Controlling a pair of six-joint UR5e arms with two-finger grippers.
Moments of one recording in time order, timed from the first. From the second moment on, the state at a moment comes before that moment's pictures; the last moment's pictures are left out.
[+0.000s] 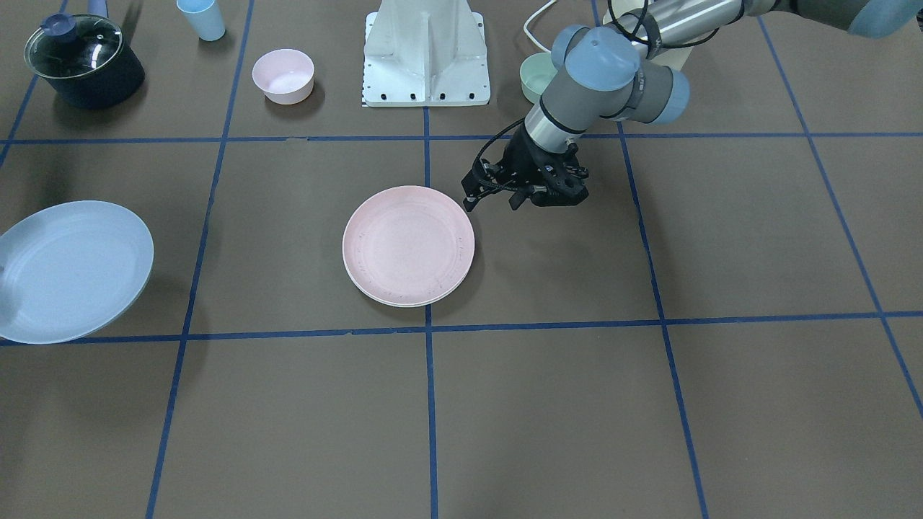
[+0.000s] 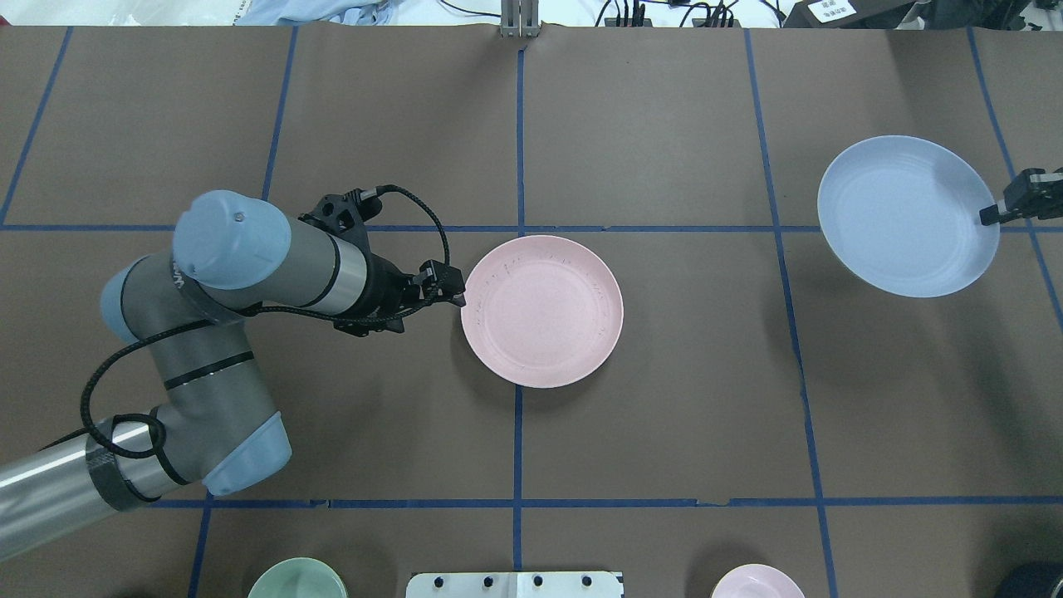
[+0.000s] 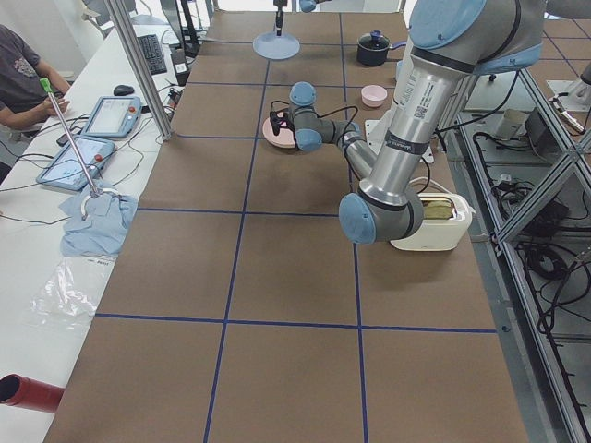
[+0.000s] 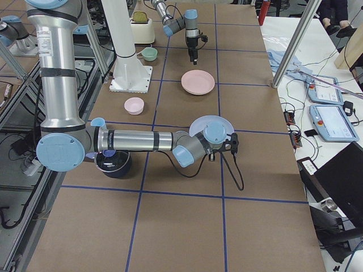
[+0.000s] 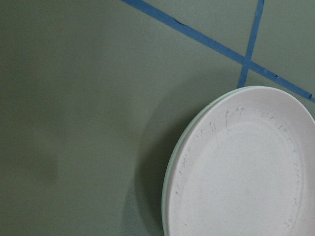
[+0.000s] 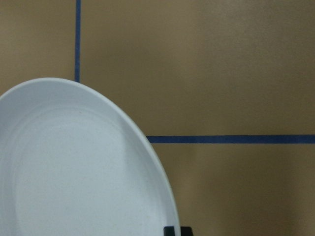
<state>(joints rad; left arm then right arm) -0.59 -2.04 -1.74 -2.10 -1.98 -1.56 1.30 -1.50 1.53 -0.94 2.58 0.73</state>
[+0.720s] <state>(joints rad) -0.77 -1.92 -1.85 -1.98 -2.01 -1.30 0.97 -1.27 1.63 -0.94 2.36 1.23</state>
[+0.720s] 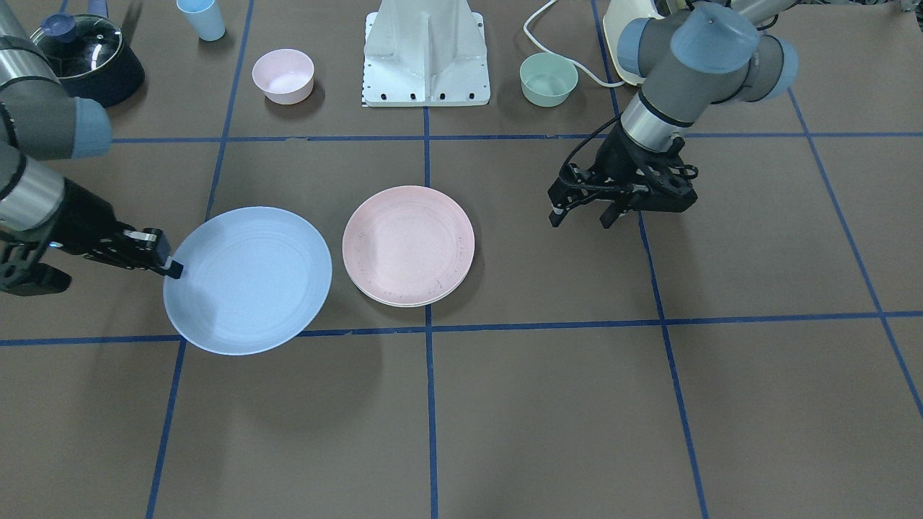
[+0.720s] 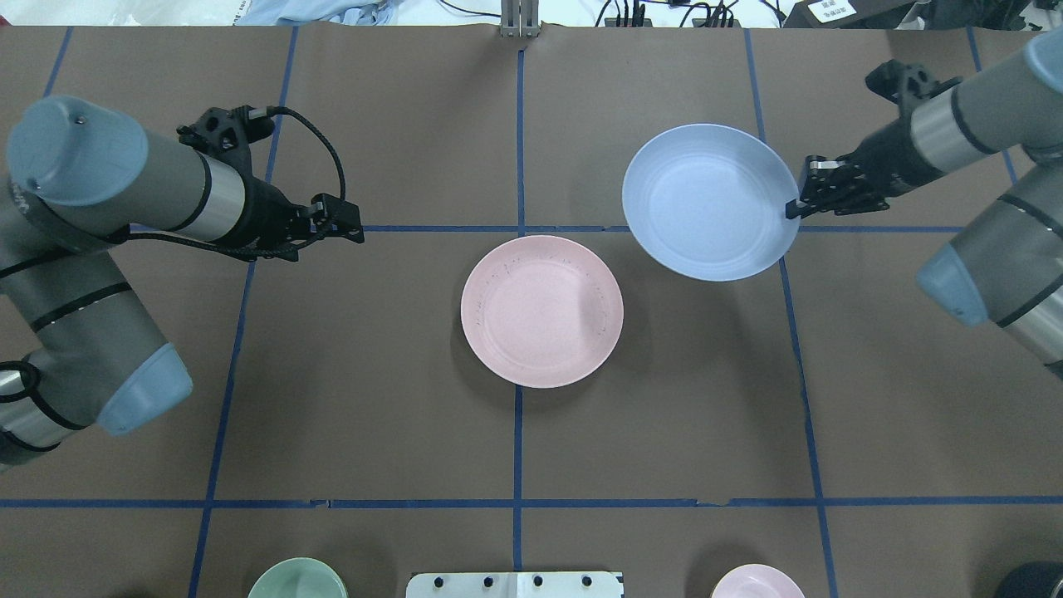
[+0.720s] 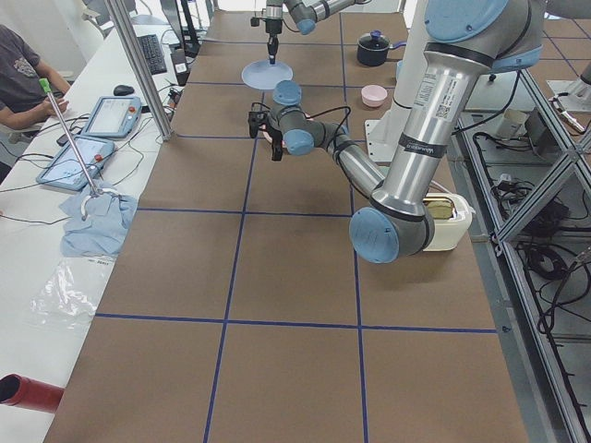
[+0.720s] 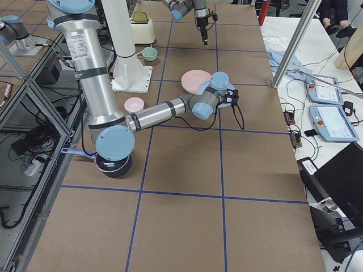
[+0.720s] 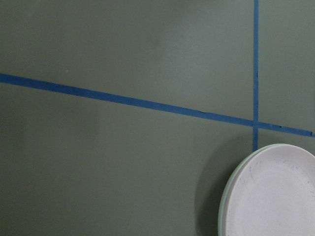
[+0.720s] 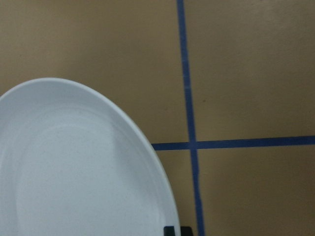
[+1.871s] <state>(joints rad) -0.94 -1.85 -1.87 -1.94 -2.04 -1.06 0.65 -1.12 1.64 -1.06 2.11 1.44</state>
